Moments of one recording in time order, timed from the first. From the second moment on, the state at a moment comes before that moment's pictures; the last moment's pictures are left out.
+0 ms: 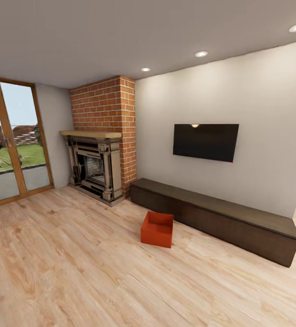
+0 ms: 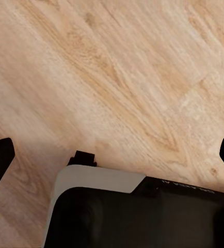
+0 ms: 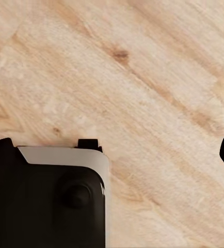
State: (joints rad) left arm -0.20 0.00 -0.02 0.00 0.27 -0.12 -0.01; right arm -0.12 -0.04 0.23 0.03 -0.19 -0.22 -0.06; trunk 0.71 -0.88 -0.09
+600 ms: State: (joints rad) left arm -0.20 0.00 -0.03 0.00 0.27 -0.11 -0.01; right arm -0.12 -0.04 0.24 0.03 -0.19 -0.22 -0.06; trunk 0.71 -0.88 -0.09
